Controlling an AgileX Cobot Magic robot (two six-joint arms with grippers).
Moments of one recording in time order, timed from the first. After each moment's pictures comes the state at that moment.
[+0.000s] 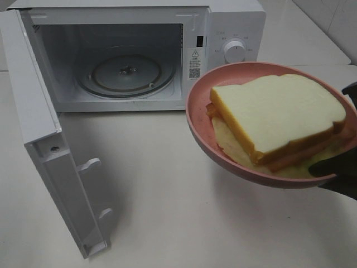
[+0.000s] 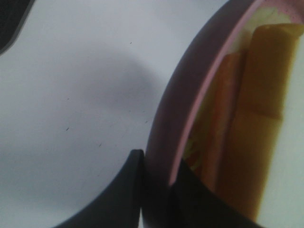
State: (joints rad) left arm -0.04 0.00 -0.50 -0.08 1.05 0.06; right arm 0.66 0.76 -0.47 -0.13 0.57 -1.40
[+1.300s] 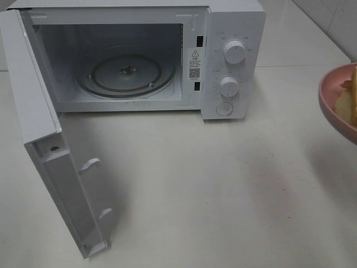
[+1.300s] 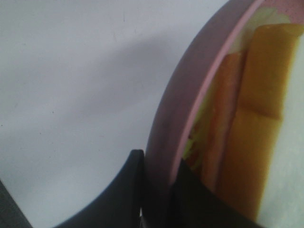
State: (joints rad) left arm -0.04 0.00 -0.50 -0.08 1.05 0.06; right arm 0.66 0.75 -0.47 -0.67 0.93 -0.43
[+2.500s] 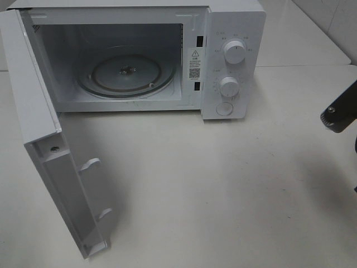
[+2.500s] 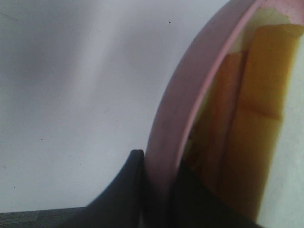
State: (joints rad) left arm -0.04 0.00 -0.50 -0.08 1.05 0.06; right arm 0.66 1.29 -0.61 -0.84 1.13 0.62
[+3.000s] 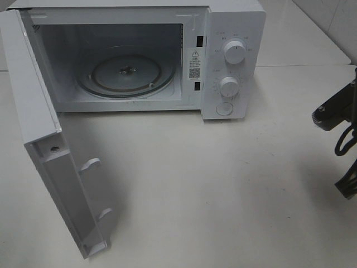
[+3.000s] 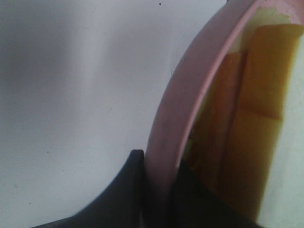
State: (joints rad) left arm -0.04 0.00 -0.50 -0.08 1.05 0.06; right arm 0.66 1.43 -0.63 -0.84 1.16 0.83
